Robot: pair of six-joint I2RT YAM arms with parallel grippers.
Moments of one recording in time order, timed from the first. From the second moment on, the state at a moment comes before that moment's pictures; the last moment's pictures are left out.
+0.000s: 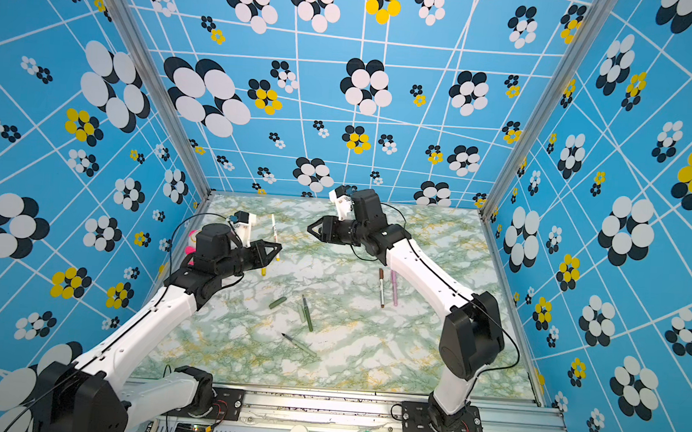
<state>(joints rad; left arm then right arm) -0.21 1.09 0.82 -0.21 0.35 -0.56 0.62 1.81 1.66 -0.38 -0.46 0.53</state>
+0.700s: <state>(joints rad) -0.21 0.55 0.67 -0.48 -0.18 -0.41 0.92 2.59 2.50 -0.86 -0.11 0.32</state>
